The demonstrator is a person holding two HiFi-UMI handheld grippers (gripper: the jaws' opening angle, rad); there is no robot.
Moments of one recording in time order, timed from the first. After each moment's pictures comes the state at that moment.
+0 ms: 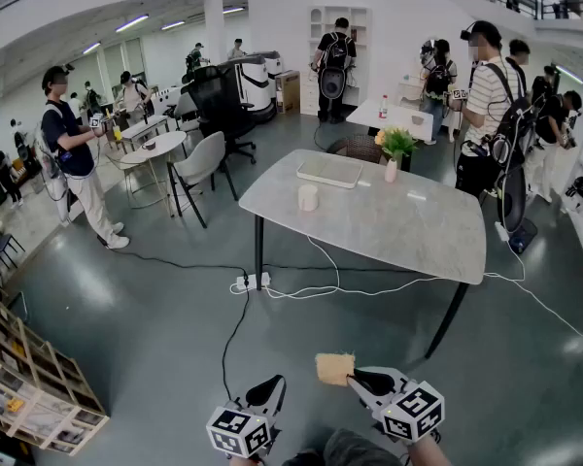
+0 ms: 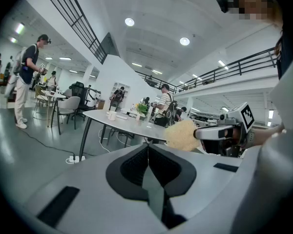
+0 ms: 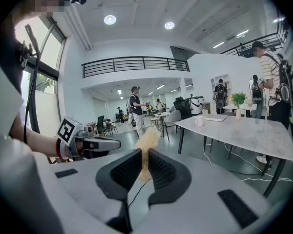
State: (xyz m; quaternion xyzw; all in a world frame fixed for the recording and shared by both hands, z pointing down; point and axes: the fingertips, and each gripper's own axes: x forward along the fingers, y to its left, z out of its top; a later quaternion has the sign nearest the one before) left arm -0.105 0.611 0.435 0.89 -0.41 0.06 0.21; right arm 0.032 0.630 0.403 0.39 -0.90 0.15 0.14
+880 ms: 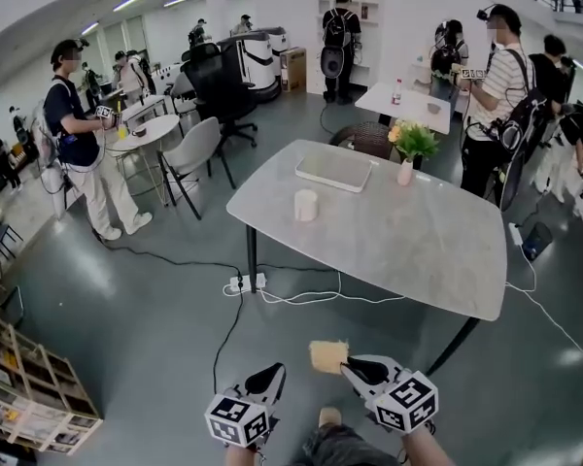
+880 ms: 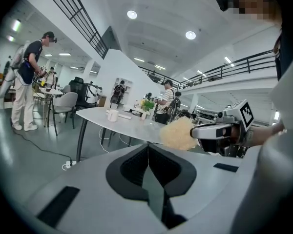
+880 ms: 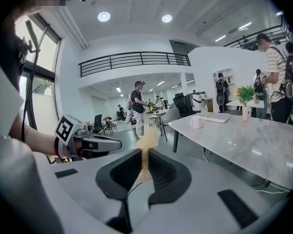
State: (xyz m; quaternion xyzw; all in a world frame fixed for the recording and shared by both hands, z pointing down) left arm -0.061 0.422 0.458 0.88 -0.41 0.08 0.22; right arm 0.063 0.432 0.430 0.37 -0.90 0.17 0.15
